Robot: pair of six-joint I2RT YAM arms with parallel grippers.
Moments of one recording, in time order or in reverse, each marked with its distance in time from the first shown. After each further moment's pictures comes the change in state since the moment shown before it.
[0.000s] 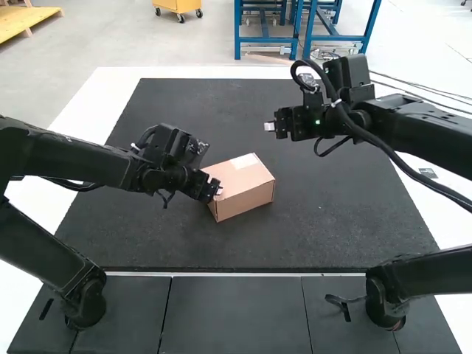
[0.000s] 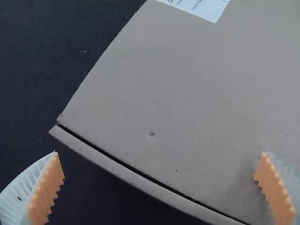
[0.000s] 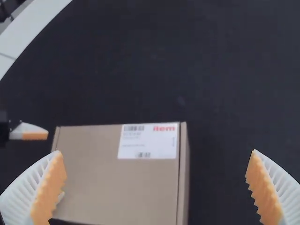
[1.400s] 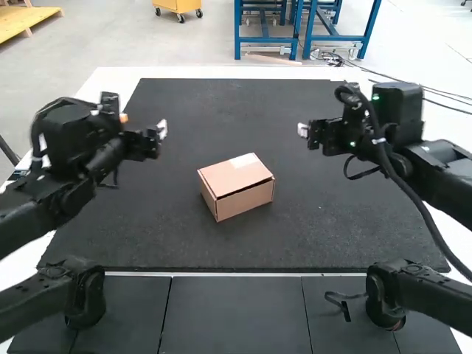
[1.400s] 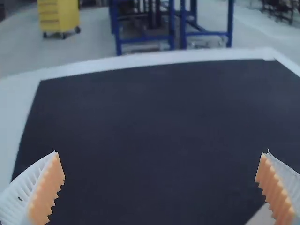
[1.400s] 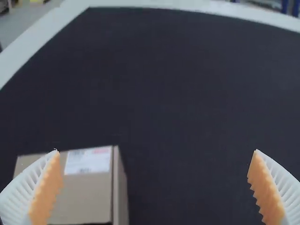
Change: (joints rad) left arm 0.287 -0.792 -0.186 0.086 -0.110 -0.042; right arm -0.134 -0.420 -0.275 0.123 0.089 -0.040
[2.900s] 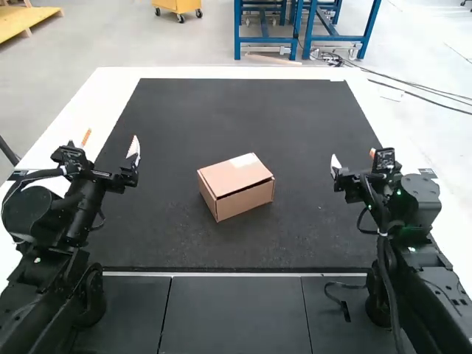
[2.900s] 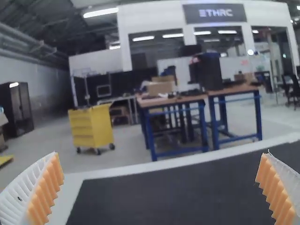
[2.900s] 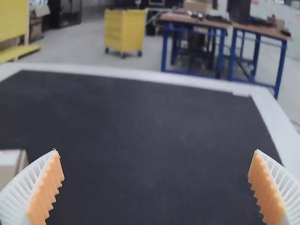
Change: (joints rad) left arm 0.152 -0.586 -0.410 0.184 0.116 0.121; right arm -0.280 -0.530 -0.658 0.480 -0.058 -0.130
